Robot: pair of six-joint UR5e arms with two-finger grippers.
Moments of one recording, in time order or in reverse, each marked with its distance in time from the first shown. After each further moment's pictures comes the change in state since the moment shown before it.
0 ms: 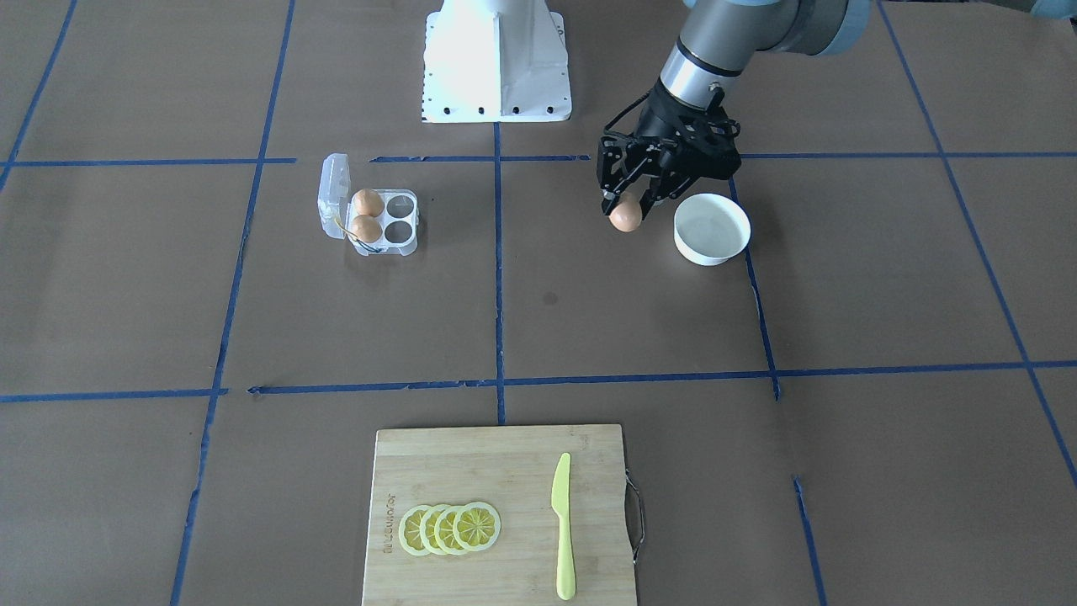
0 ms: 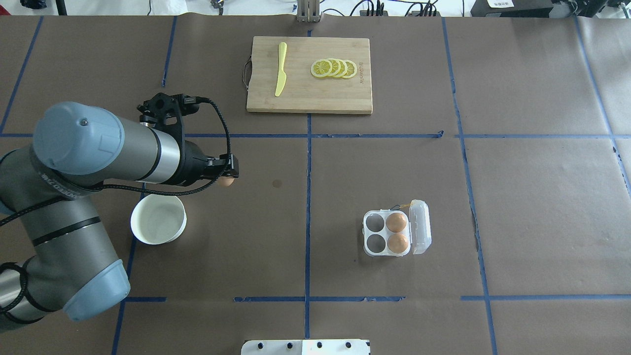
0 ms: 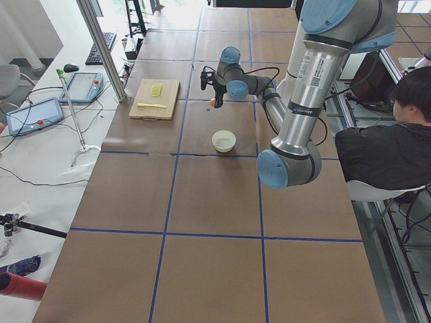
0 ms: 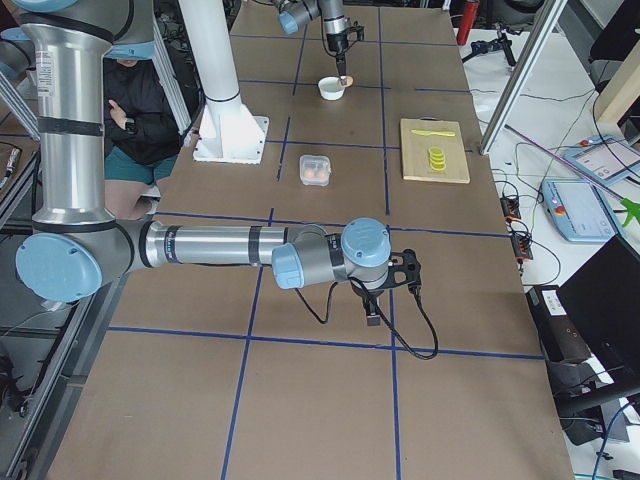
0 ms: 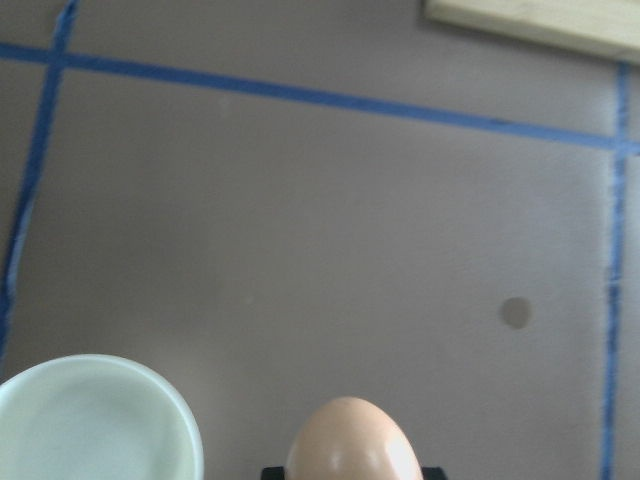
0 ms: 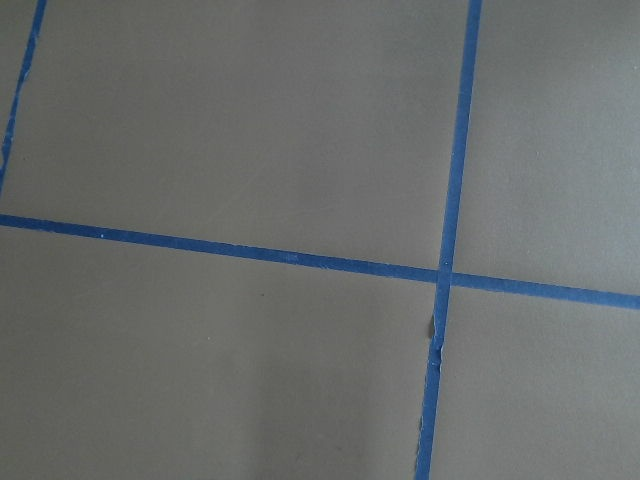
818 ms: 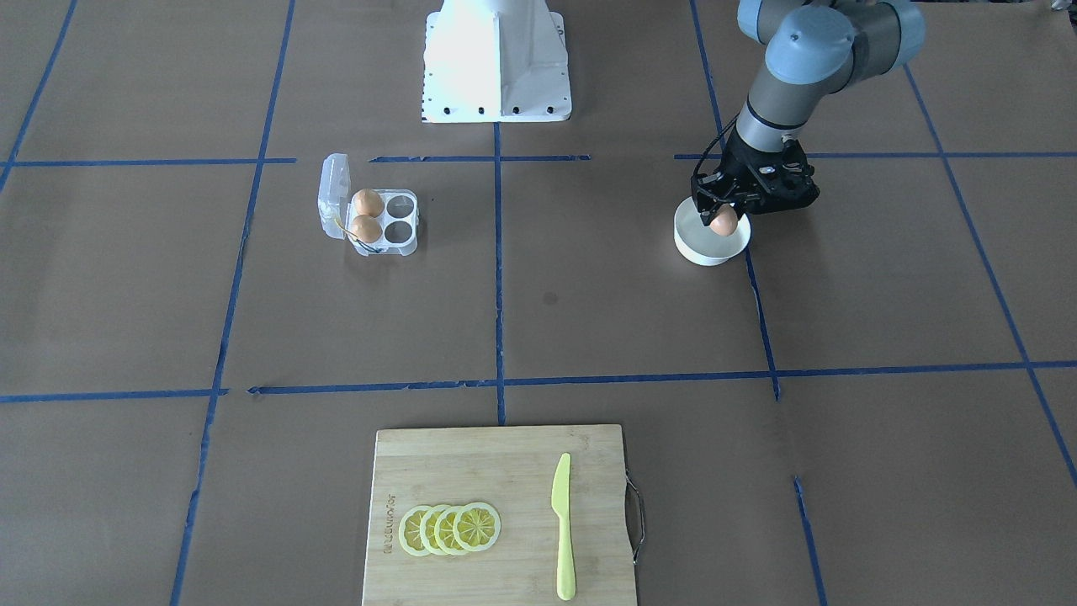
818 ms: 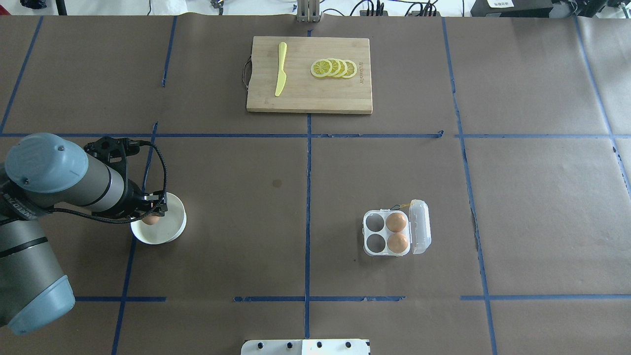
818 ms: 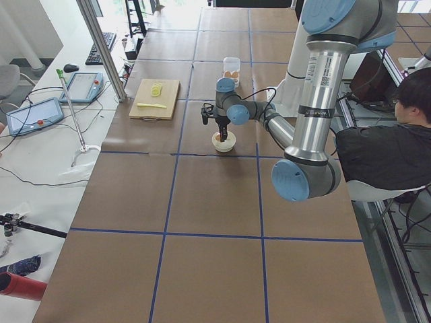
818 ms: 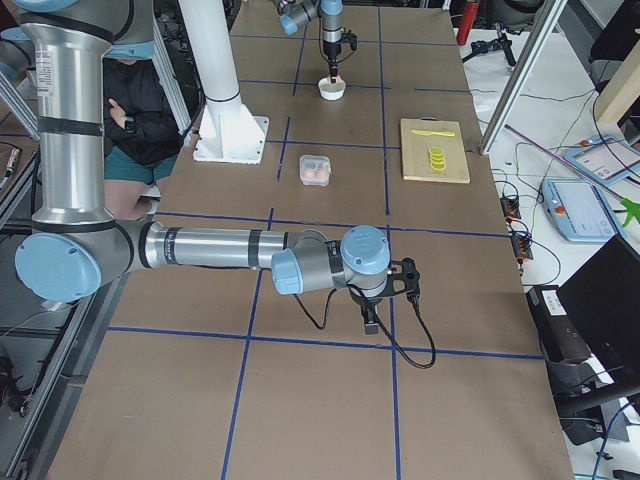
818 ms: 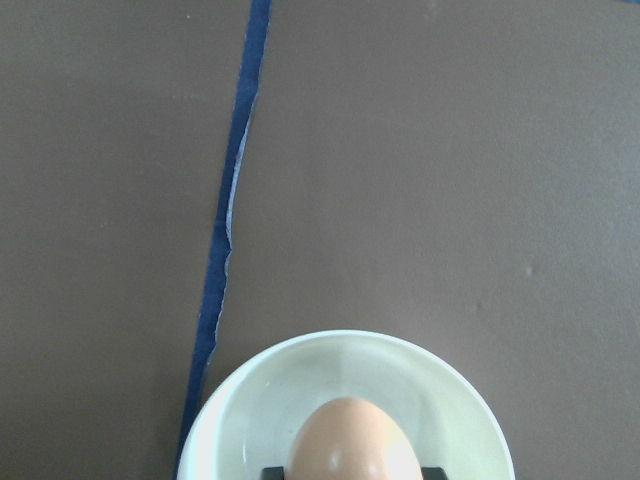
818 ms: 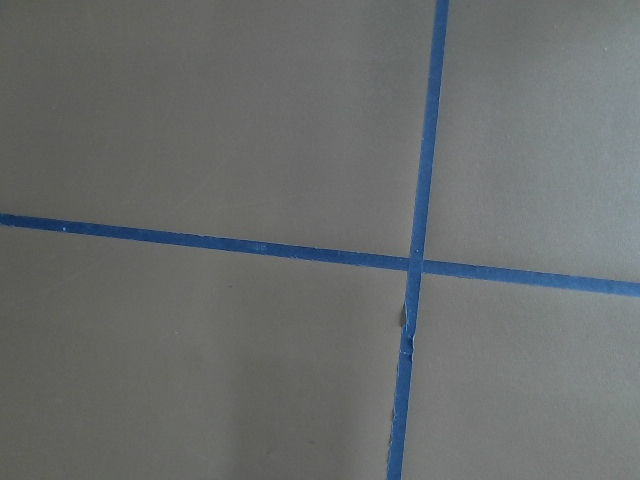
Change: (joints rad) left arm -0.019 0.286 -0.050 0.196 -0.097 0.016; right arm 0.000 -0.001 -0.022 0.005 -0.027 -0.001
